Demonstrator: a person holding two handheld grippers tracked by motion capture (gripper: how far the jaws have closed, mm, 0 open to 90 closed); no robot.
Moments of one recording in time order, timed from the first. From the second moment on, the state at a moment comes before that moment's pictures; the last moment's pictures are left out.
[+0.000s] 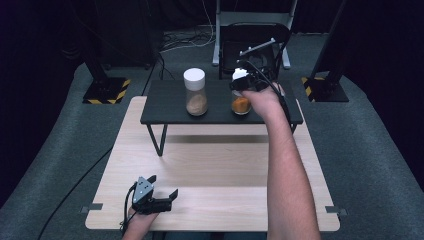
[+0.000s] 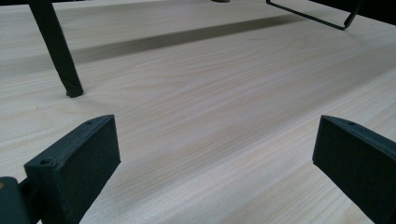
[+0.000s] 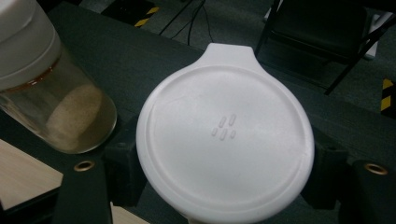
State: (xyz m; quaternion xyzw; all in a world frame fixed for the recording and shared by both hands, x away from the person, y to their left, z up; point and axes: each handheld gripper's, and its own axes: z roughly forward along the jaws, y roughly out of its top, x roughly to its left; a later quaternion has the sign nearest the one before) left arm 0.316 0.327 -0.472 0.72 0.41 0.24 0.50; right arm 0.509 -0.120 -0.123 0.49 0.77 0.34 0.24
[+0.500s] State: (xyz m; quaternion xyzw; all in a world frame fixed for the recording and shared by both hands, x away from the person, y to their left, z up) left arm 0.315 0.327 -0.474 0.72 0.42 0.24 0.51; right arm 0.509 -0.123 -0.129 0.49 0.76 0.34 0.24
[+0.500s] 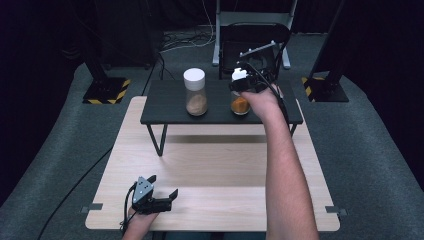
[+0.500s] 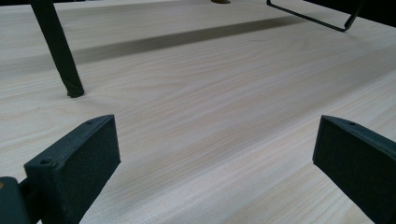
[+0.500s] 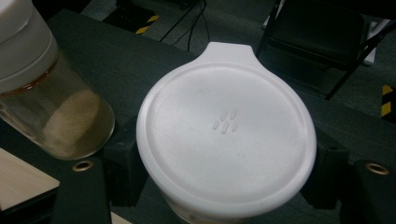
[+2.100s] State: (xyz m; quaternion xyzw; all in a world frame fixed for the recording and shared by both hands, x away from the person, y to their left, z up) left arm 0.315 0.324 -0.473 0.72 0.42 0.24 0.50; right arm 0.363 -0.229 -0.177 0.47 0.66 0.50 0.30
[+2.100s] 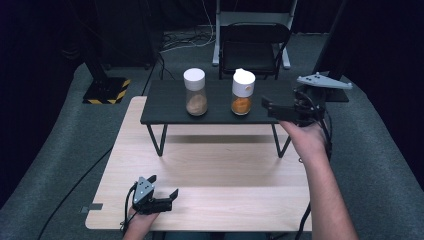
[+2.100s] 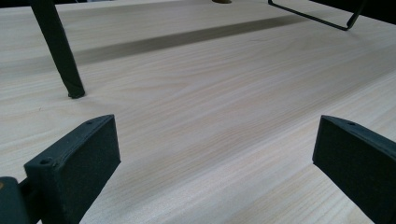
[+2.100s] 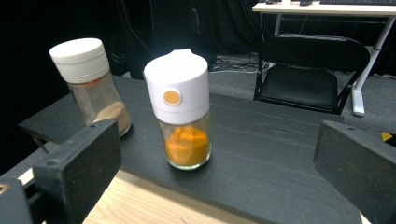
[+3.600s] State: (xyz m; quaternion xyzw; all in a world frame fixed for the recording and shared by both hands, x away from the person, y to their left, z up) left arm 0.315 0.324 -0.473 0.72 0.42 0.24 0.50; right arm 0.282 -0.300 -0.306 0.51 0.63 0.50 0.31
